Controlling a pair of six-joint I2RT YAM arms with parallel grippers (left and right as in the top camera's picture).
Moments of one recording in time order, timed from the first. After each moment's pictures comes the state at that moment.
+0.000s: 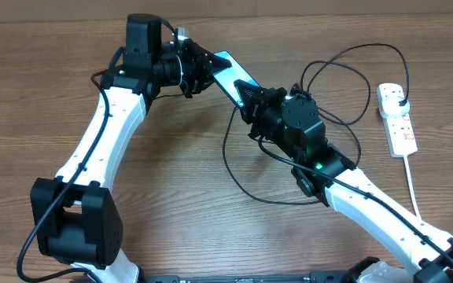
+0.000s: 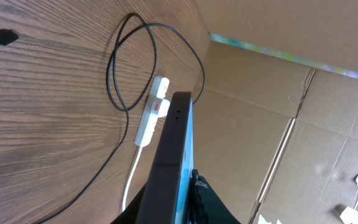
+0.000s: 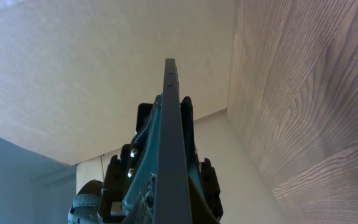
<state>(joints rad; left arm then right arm) -0.19 1.81 1.50 -0.37 0.88 -1.21 0.58 1.42 0.86 0.37 -0.06 1.90</state>
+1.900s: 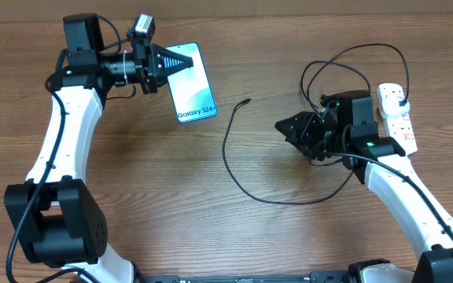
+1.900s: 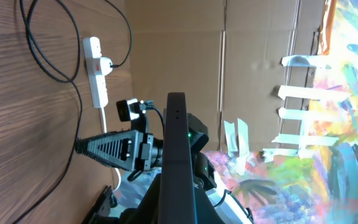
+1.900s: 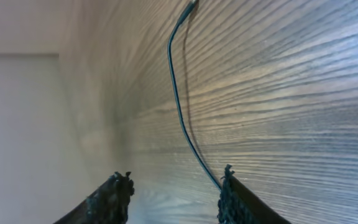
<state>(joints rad) 0.06 1.81 1.50 -0.37 1.47 -0.84 0.17 1.42 0.87 -0.34 -0.60 0.84</state>
